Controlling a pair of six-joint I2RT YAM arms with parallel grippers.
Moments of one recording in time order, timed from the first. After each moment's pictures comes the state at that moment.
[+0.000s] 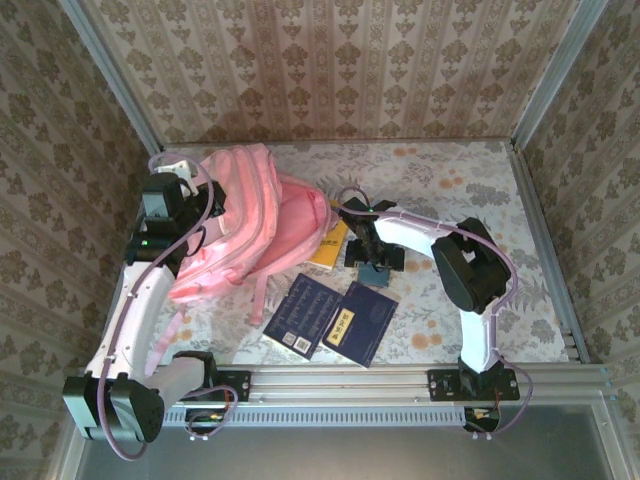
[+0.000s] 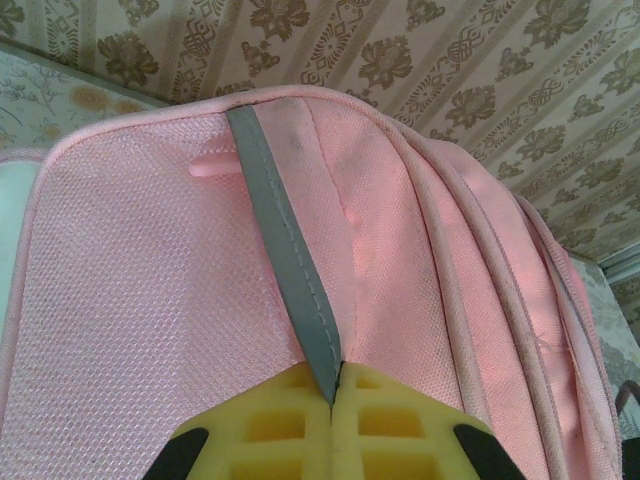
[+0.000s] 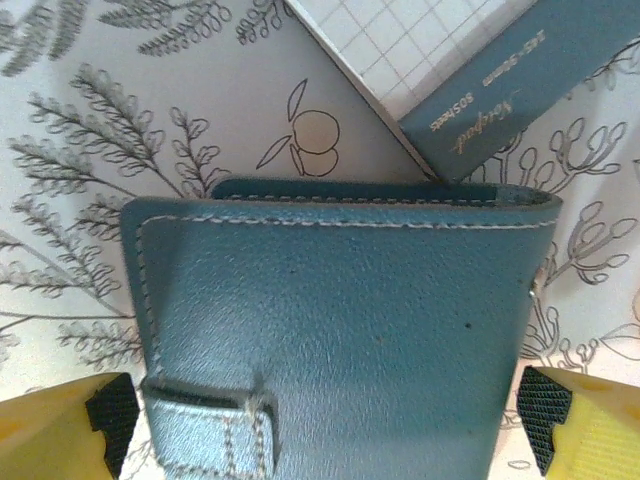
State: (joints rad) left arm -0.12 1.06 1.01 -0.35 0.21 -0.46; right arm 0.58 1.98 1.36 -0.90 0.13 0.77
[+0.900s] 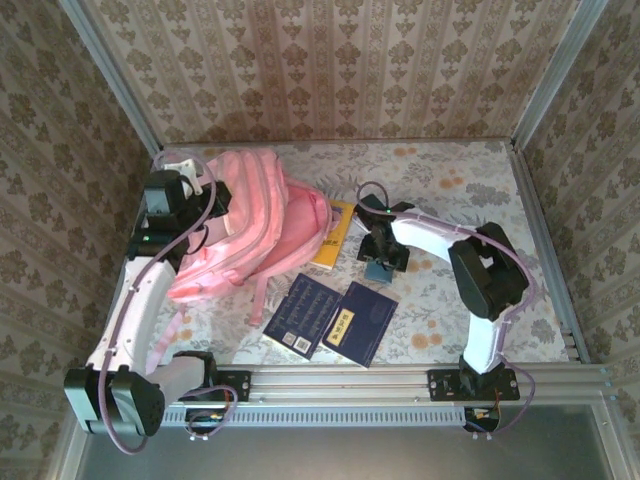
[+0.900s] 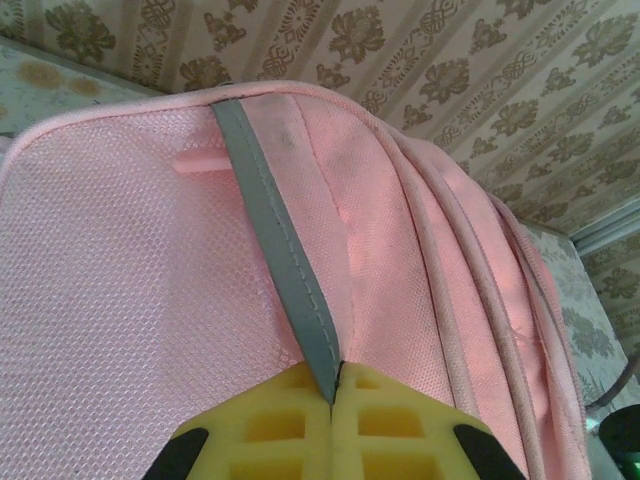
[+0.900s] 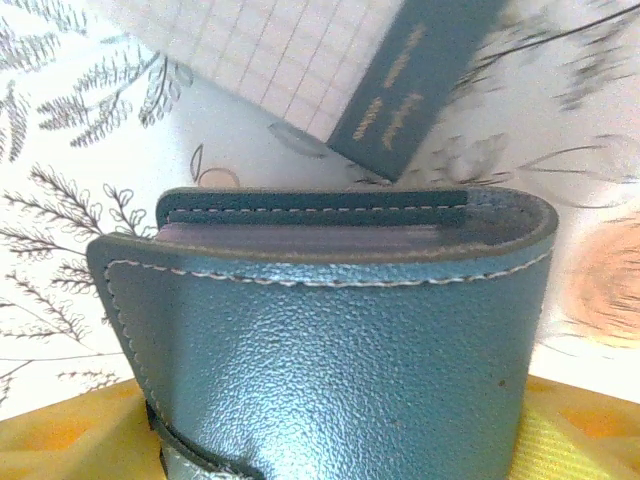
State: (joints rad) left arm -0.12 1.10 1.03 -0.36 0.30 -0.44; right arm 0.51 1.84 1.24 -0.81 0.11 0.86
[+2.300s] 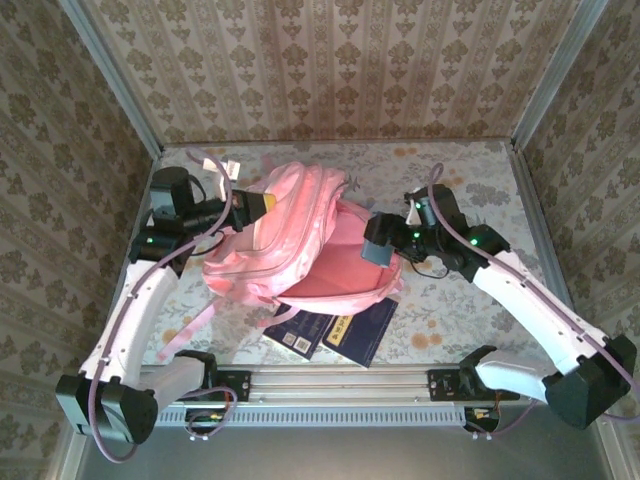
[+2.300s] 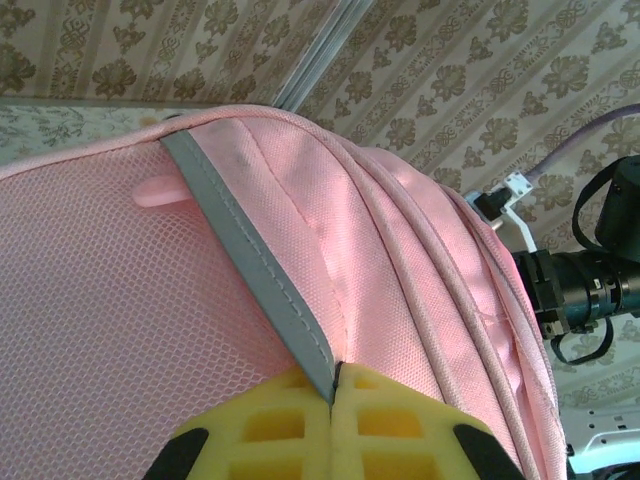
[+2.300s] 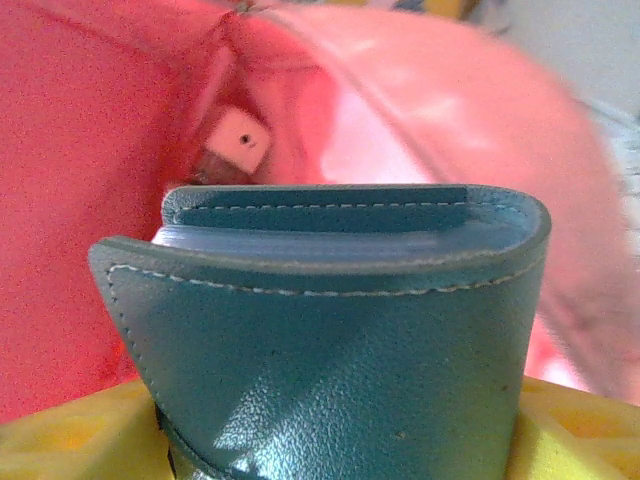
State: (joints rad) left arm -0.22 1.06 1.05 -0.32 0.88 -0.37; right arm 0.50 1.15 1.07 -0.64 -0.26 0.87
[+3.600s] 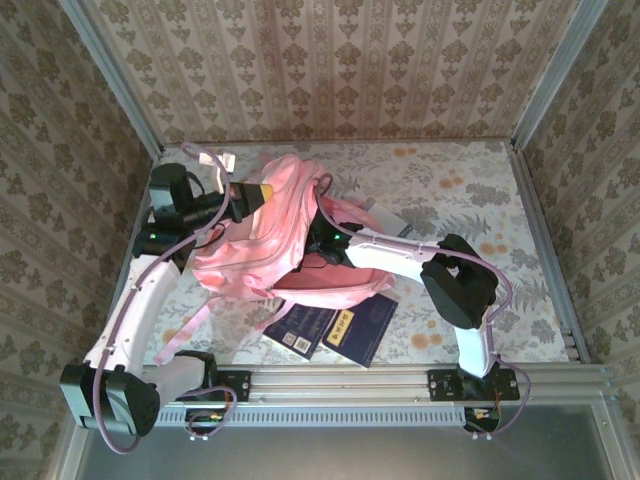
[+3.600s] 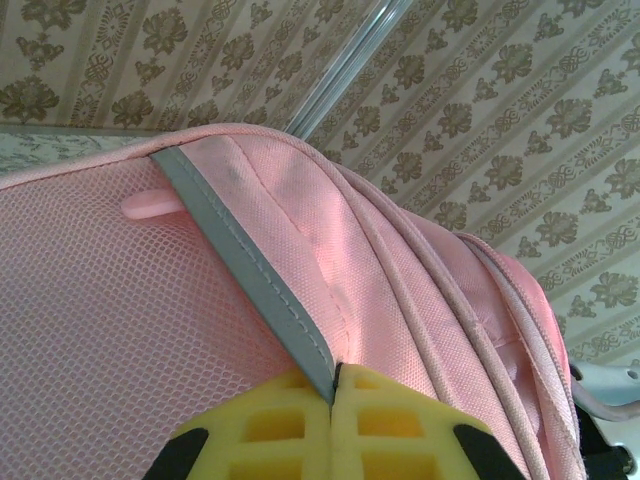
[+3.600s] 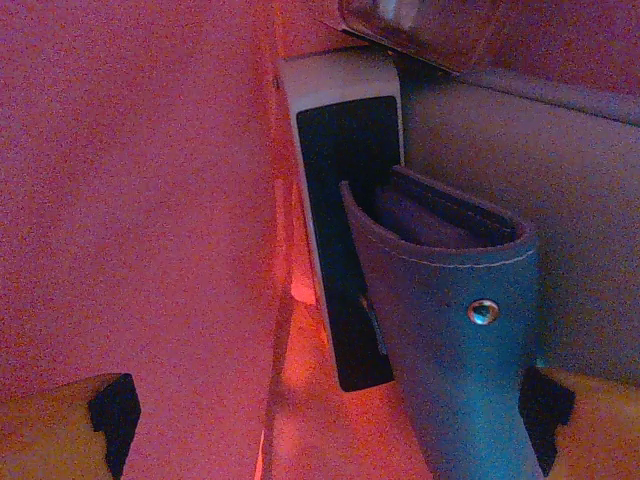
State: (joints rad) left arm -0.20 1.10 1.04 -0.20 0.87 -0.44; right arm 0.86 1.95 1.41 -0.01 -0.33 1.41
